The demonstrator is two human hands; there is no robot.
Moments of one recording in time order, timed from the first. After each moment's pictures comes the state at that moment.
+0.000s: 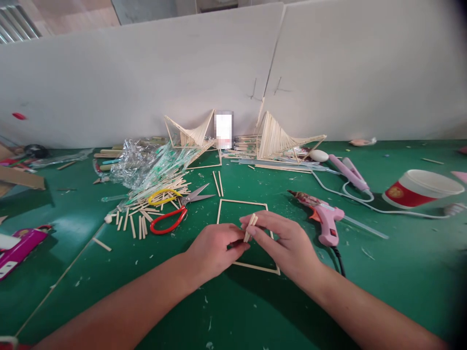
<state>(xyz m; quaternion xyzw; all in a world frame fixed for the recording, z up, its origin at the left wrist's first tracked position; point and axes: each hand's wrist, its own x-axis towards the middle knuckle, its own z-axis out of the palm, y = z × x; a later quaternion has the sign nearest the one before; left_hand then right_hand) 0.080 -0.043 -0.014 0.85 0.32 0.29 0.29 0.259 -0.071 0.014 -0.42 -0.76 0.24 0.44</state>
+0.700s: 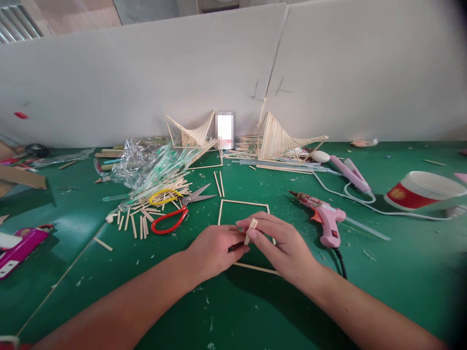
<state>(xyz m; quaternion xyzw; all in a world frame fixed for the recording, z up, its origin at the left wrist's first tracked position) 0.077 -0.037 -0.018 0.86 0.30 0.27 0.31 0.259 -0.069 0.009 -0.39 -0.78 0.27 0.41</state>
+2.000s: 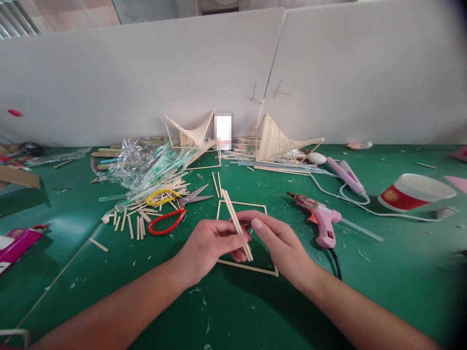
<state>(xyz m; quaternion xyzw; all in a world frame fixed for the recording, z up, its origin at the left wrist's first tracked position) 0.079 -0.053 0.010 0.53 0.34 0.34 0.69 0.253 -0.068 0.015 -0.42 -0.68 0.41 0.44</state>
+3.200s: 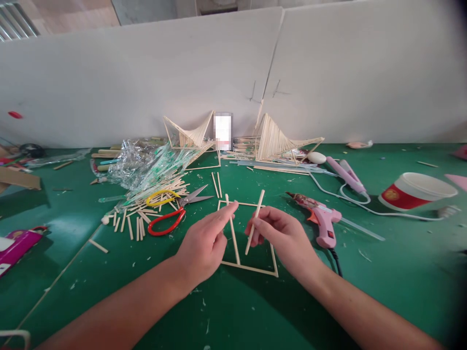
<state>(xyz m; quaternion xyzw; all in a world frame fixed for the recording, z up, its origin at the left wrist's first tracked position) 0.068 -0.050 -0.002 0.83 0.33 0.39 0.22 0.257 -0.065 0.011 -0.46 -0.53 0.52 0.50</state>
